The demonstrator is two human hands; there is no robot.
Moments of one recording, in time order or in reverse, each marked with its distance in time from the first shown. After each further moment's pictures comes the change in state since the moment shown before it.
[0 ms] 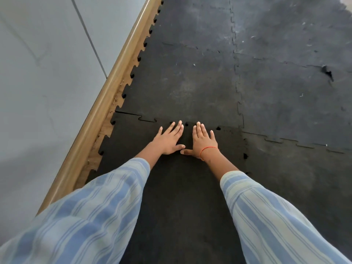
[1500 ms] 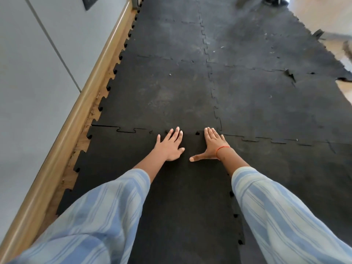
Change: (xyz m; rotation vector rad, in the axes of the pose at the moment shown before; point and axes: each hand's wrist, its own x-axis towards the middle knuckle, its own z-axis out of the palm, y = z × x) left_hand 0.030 0.059 -0.009 -0.009 -0.010 -0.014; right_hand -0.006 0.106 0.004 0.142 0.017 0.122
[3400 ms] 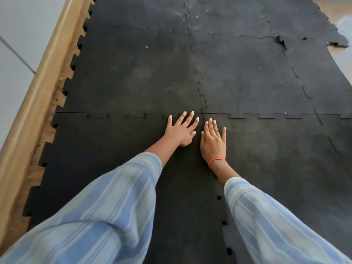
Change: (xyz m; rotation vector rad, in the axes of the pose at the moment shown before) left_hand 0.049 0.086 0.016 0.094 0.007 0.139; right_hand -0.013 0.039 0.090 0.170 0.526 0.158
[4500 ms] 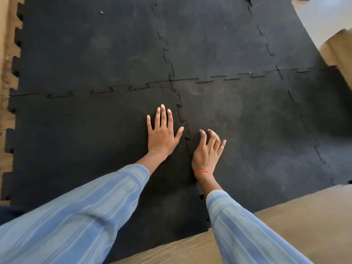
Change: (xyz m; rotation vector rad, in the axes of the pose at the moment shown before) left_hand -0.070 0.071 0.096 -0.037 0.467 -0.120; right_hand -0.155 0.037 0.005 0.049 0.368 0.333
